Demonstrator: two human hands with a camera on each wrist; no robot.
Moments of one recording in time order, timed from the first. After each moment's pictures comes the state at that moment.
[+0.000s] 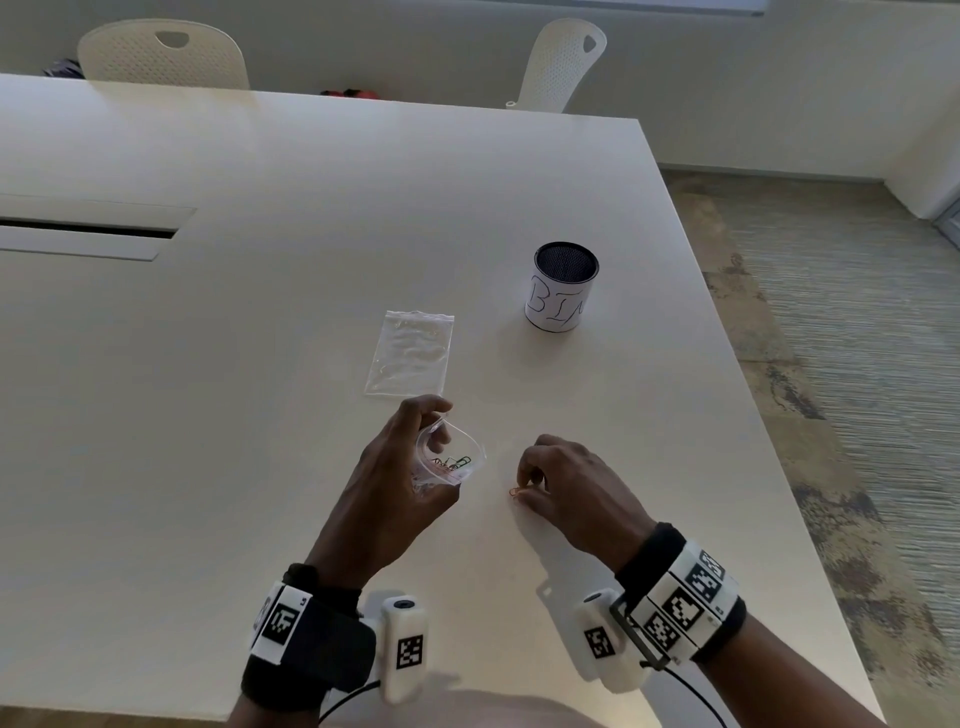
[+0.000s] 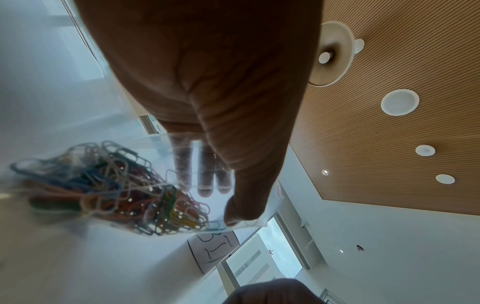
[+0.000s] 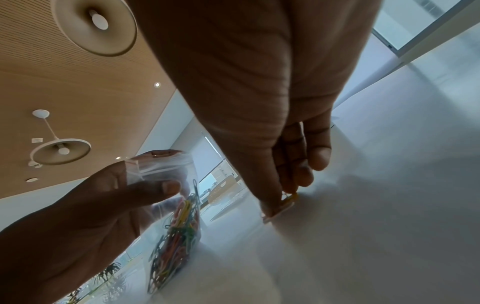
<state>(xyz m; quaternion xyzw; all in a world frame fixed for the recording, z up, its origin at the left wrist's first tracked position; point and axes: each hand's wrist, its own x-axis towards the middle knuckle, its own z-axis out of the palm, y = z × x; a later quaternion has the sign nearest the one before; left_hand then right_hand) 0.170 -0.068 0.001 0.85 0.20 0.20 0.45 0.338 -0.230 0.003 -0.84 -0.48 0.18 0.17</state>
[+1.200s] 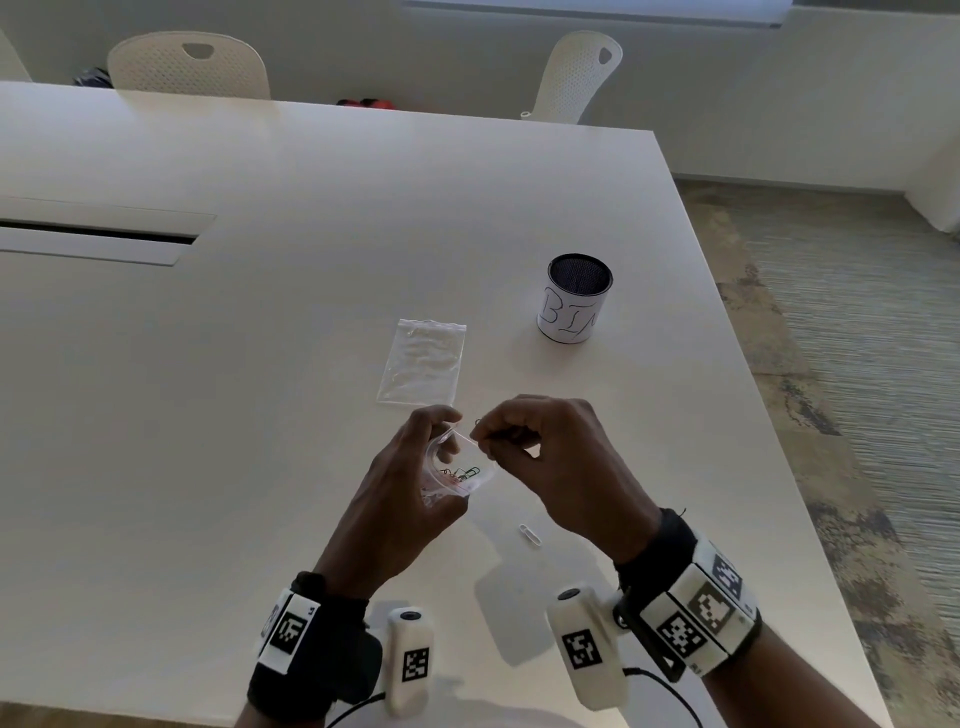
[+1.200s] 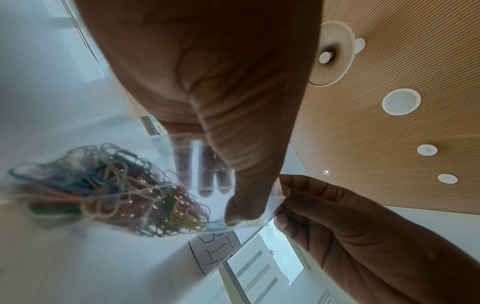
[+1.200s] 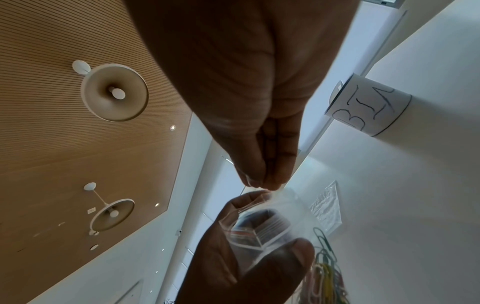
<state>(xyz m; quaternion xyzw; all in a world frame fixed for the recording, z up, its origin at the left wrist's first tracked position) 0.169 -0.068 0.003 0.86 0.21 0.19 0.43 0.326 -0.197 0.057 -0.72 -0.51 0.16 0.44</state>
